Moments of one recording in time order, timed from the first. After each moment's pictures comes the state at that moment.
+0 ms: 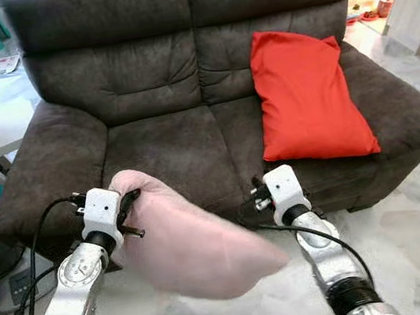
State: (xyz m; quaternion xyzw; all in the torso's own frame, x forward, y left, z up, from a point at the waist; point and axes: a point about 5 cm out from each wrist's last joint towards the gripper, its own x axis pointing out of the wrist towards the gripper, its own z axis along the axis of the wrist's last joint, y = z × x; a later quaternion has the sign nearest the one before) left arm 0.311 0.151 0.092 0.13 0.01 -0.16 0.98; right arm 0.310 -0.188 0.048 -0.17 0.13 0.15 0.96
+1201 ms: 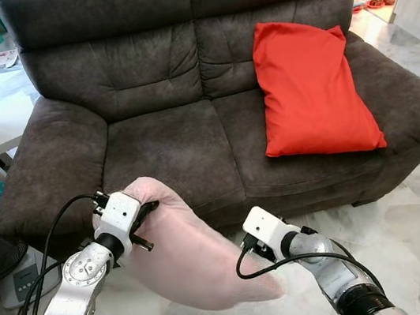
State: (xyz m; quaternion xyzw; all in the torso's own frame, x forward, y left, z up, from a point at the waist) left arm 0.308 0.139 0.086 0.18 0.03 -0.23 0.96; right arm 0.285 -0.171 0.017 -0.29 0.26 0.31 0.87
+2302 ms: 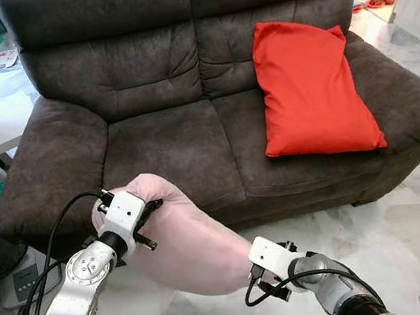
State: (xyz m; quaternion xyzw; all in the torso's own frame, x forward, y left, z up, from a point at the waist) left arm 0.307 0.132 0.090 0.18 0.02 -0.24 0.95; right arm 0.256 -0.180 -0.025 -0.31 0.39 0.32 0.81
